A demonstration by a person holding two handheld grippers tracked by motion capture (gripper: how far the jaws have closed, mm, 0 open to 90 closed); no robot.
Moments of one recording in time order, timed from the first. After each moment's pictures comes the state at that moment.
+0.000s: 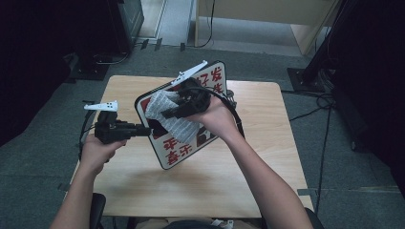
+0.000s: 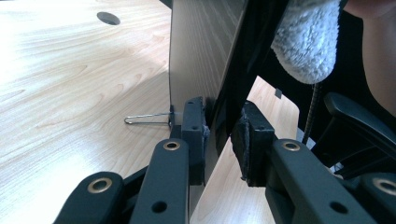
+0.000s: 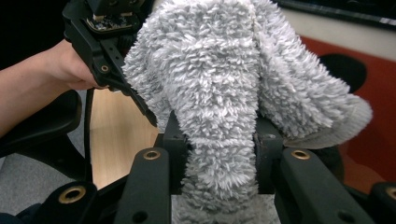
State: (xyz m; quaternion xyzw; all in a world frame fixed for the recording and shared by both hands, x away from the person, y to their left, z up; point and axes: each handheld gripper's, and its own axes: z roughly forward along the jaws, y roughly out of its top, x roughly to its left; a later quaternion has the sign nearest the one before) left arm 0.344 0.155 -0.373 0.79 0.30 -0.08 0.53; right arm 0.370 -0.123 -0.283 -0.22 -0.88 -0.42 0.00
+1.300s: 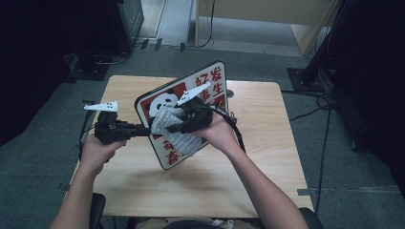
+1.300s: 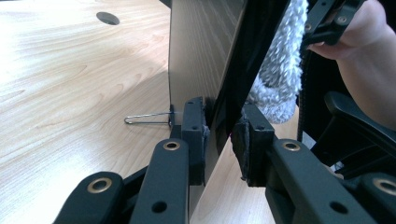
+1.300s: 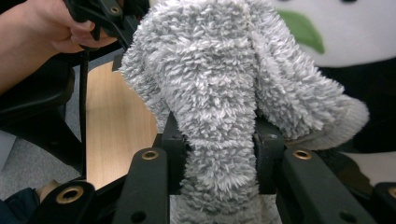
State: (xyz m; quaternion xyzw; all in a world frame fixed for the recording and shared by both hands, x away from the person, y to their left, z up) left arm 0.344 0.155 -0.373 0.79 0.30 -0.08 0.53; right arm 0.361 -0.133 -0.337 -0.22 -0.88 -0.42 0.02
